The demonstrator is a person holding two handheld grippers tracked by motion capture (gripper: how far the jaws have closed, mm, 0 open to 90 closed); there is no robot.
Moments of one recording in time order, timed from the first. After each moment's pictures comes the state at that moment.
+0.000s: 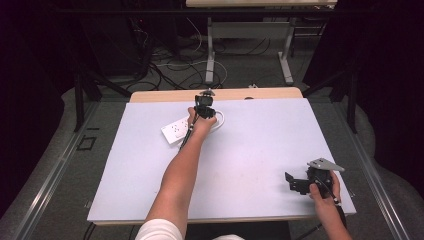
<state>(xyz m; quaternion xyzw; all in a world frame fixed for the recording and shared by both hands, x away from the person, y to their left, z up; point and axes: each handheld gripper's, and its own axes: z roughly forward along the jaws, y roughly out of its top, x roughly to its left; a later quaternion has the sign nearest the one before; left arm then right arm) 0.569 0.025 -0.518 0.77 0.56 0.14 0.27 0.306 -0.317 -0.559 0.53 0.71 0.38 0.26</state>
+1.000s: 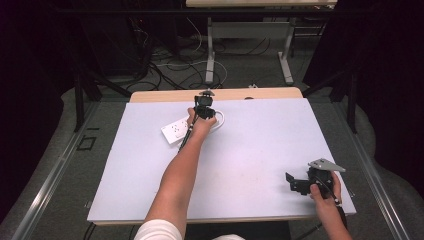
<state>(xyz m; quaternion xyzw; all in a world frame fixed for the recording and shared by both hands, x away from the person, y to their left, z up) 0.566 0.026 -0.517 0.76 0.56 0.13 0.29 0.304 -0.319 -0.557 0.53 0.71 0.38 0.26</state>
